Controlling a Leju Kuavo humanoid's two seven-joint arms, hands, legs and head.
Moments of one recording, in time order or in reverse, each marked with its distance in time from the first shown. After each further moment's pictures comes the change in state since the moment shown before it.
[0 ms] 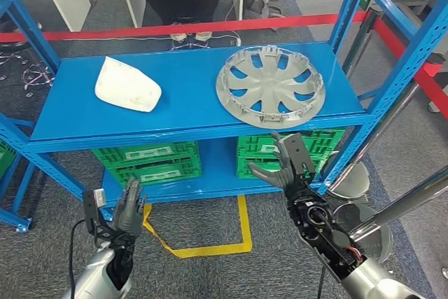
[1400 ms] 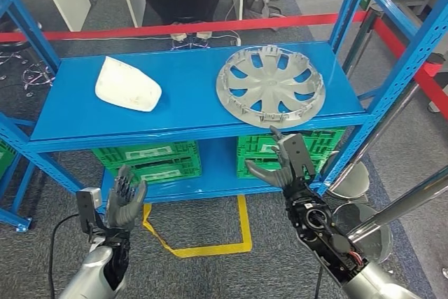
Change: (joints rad) left arm 0.030 0.050 -0.059 -0.149 -0.130 0.107 -0.121; right arm 0.021 -0.004 0.017 -0.081 0.031 -0.051 -0.024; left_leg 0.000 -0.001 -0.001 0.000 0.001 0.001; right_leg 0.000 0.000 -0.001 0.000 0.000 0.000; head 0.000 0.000
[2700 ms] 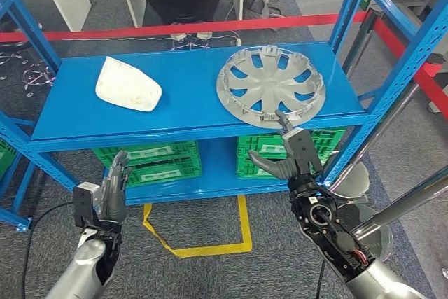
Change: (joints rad) left arm 0.001 0.052 0.000 -0.119 -0.192 -0.006 -0.019; right arm -0.007 -0.014 -0.024 -0.089 0.096 -0.018 -0.032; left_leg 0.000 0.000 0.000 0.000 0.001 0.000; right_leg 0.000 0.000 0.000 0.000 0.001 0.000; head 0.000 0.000
